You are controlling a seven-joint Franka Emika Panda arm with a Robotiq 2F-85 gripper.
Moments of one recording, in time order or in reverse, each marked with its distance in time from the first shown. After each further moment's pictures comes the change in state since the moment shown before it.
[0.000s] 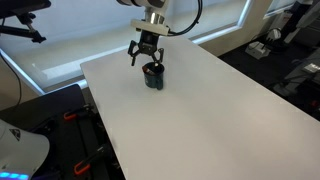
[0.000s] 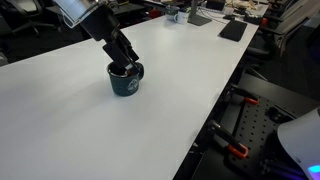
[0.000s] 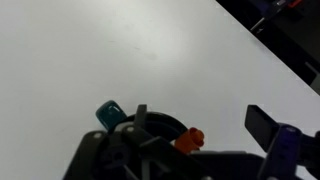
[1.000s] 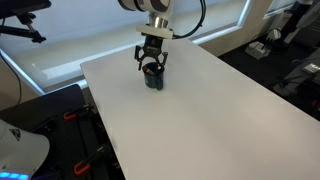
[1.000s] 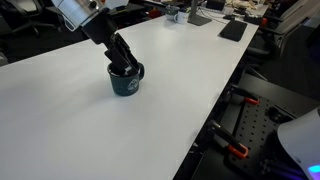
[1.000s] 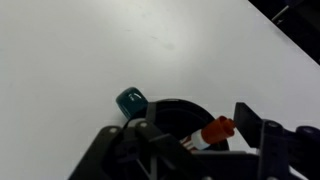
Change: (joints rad) arm -0.008 0.056 -0.005 0.048 -0.038 0.030 -0.002
